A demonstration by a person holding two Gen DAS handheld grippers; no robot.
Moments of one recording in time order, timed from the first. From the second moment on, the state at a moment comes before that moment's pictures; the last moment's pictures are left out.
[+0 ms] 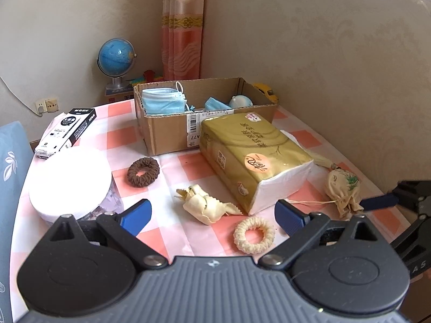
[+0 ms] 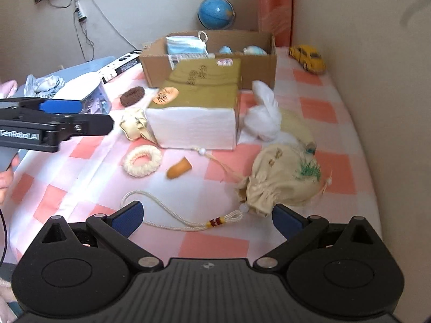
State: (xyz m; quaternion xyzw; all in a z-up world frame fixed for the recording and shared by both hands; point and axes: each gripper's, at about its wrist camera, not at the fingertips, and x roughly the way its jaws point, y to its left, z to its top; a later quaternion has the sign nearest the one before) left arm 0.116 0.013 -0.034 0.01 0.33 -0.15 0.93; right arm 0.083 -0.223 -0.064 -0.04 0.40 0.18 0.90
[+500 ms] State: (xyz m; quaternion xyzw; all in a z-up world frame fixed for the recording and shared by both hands) left arm 0.108 0.016 -0.035 0.00 0.33 -0.16 0.93; right arm 0.120 -0.236 -0.070 -0.07 0.42 0.18 0.89
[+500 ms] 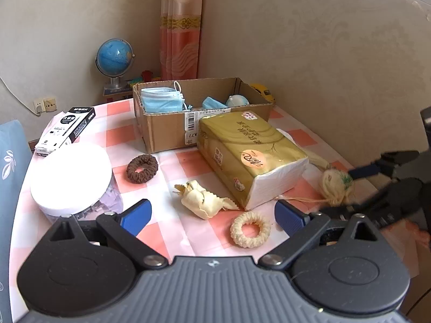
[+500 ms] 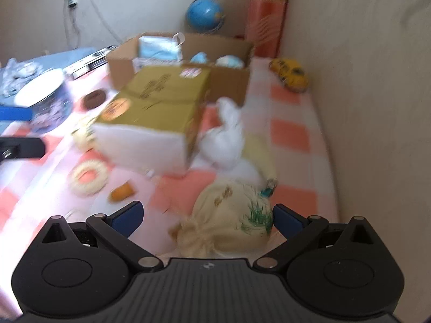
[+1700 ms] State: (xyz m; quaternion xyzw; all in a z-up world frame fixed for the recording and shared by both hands) left arm 0.123 0.002 -0.049 0.06 0.33 -0.18 0.92; right arm 0.090 -0.213 -0.080 -0.13 0.41 0.17 0.89
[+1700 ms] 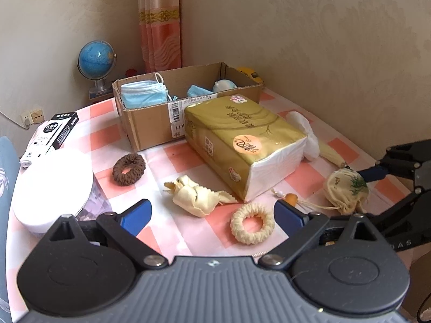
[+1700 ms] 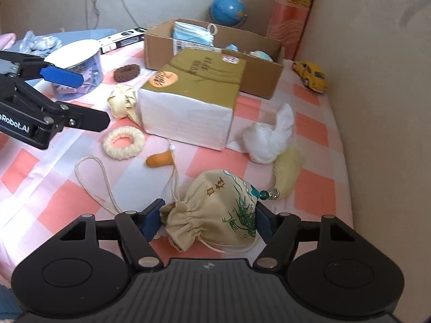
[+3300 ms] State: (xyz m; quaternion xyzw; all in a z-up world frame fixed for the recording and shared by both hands) left arm 0.162 0.004 -0.068 0.07 0.36 -0.21 0.91; right arm 0.087 -0.222 -0.072 -0.11 0.41 0.19 0.88
